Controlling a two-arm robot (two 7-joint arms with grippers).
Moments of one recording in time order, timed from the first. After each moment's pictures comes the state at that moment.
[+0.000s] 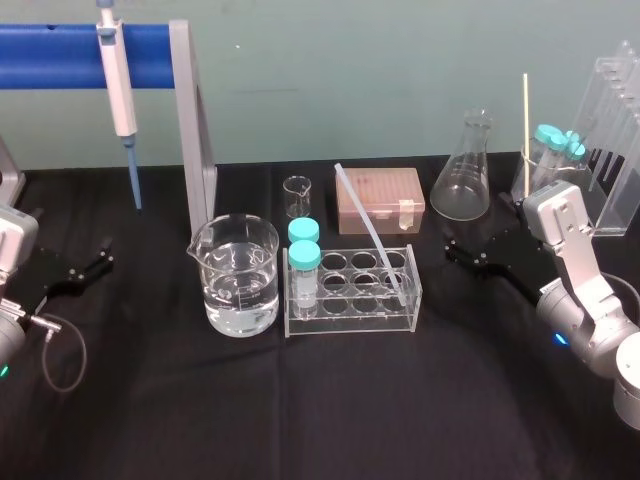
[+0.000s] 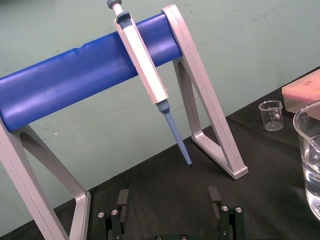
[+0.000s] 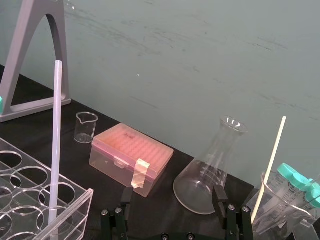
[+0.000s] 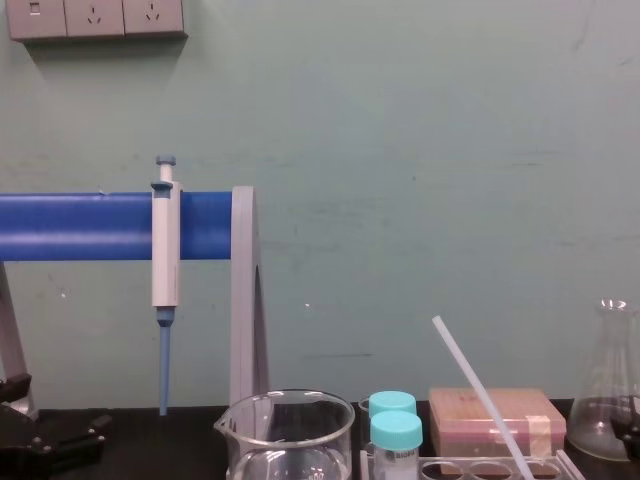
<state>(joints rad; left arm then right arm) -0.20 0.60 0.45 -1.41 -0.25 -0.12 0.03 0.20 0.60 -0.45 -1.41 0.25 -0.12 -0.03</state>
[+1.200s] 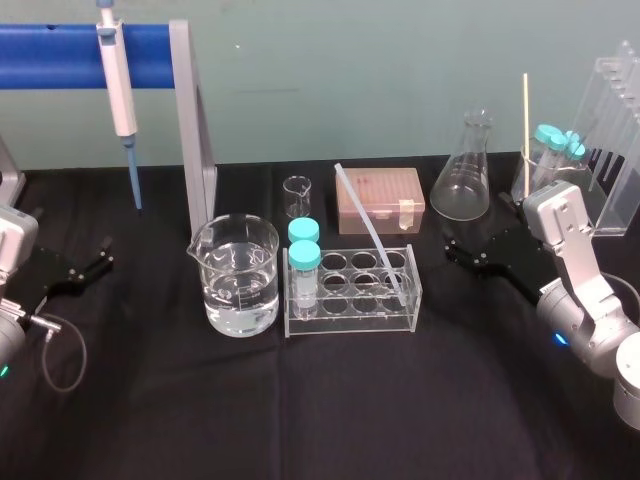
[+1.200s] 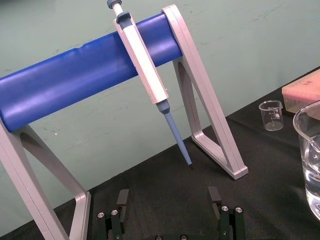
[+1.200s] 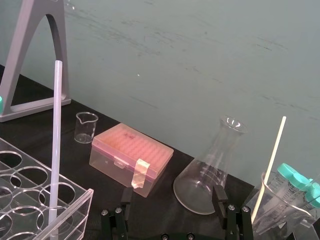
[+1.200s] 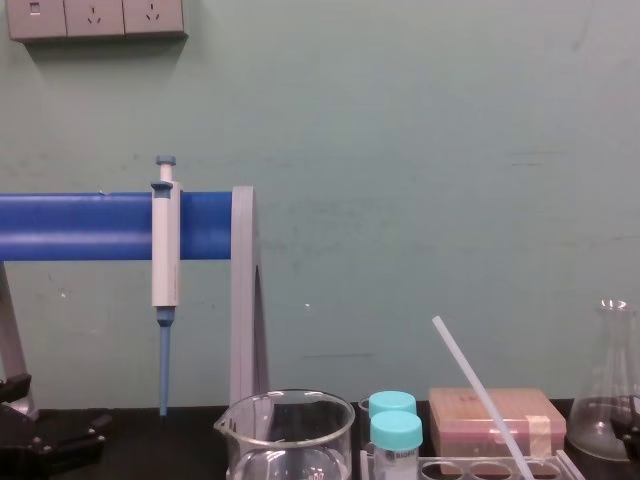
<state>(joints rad) -0.20 0.60 0.45 -1.41 -0.25 -0.12 0.03 0.20 0.60 -0.45 -1.41 0.25 -0.12 -0.03</state>
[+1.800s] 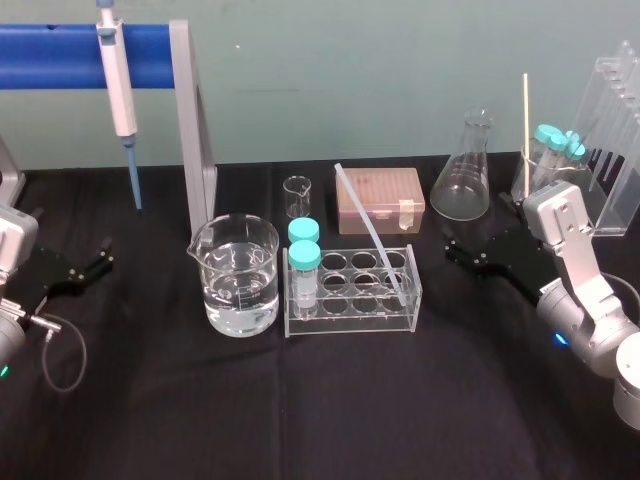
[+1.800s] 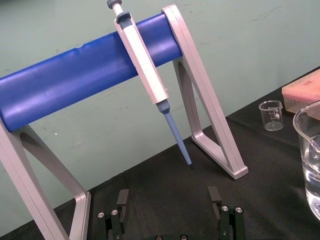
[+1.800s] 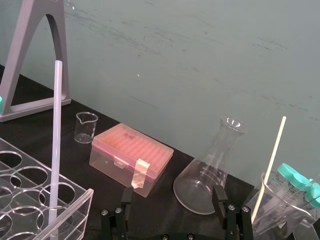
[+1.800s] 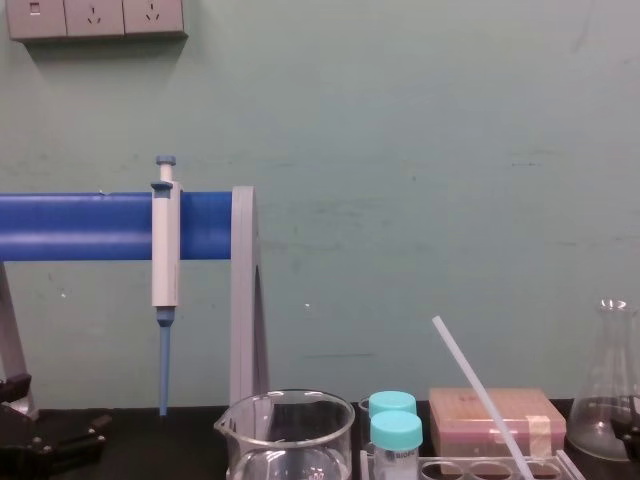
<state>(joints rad) -0.20 0.60 0.45 -1.41 -0.25 -0.12 0.03 0.20 0.60 -0.45 -1.41 0.25 -0.12 -0.03</state>
